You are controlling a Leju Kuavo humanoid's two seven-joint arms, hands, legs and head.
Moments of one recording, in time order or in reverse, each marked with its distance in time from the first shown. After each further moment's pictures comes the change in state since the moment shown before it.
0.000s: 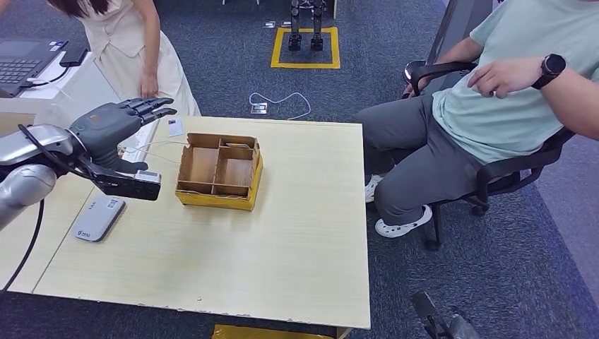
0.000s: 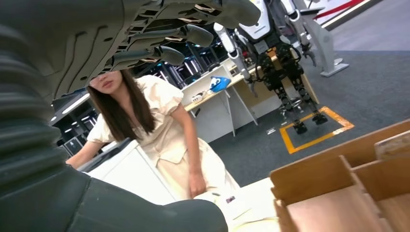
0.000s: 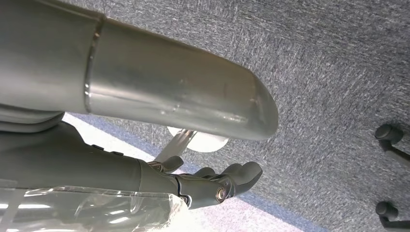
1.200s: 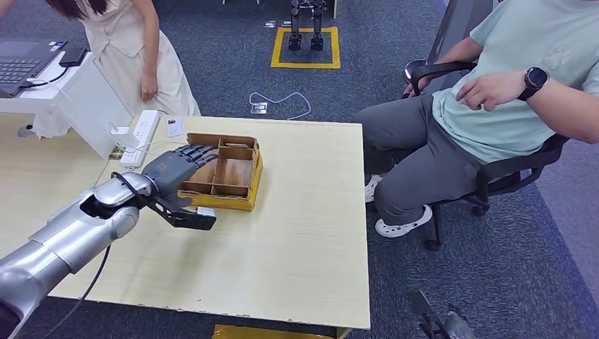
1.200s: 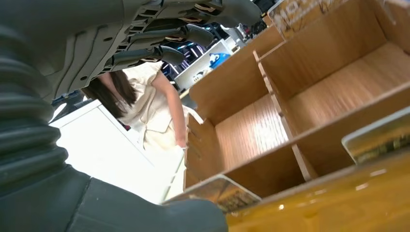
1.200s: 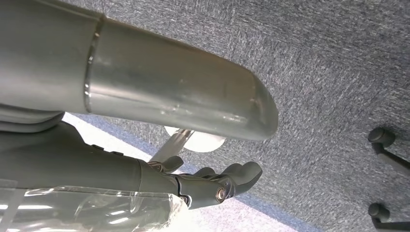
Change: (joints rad) left arm 0.149 -0.312 -0.046 0.364 -0.281 0.186 0.068; right arm -0.009 0.016 -0.004 0.000 0.030 0.000 0.012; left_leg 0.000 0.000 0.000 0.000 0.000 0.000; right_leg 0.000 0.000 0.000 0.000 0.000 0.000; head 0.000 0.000
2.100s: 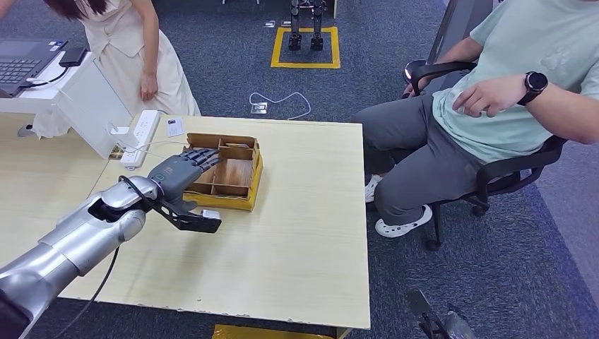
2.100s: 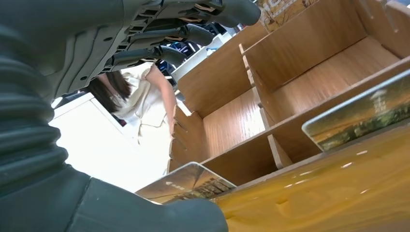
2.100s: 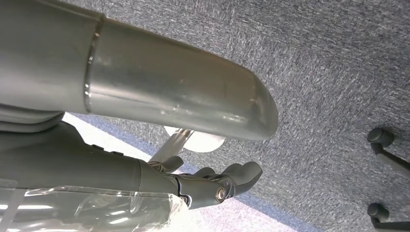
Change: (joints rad) left arm 0.018 -0.036 0.016 0.034 -0.018 0.012 0.009; right arm -0.001 0.001 0.000 0.000 0.001 0.000 0.000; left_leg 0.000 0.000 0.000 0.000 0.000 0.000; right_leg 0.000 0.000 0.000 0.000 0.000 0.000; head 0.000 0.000
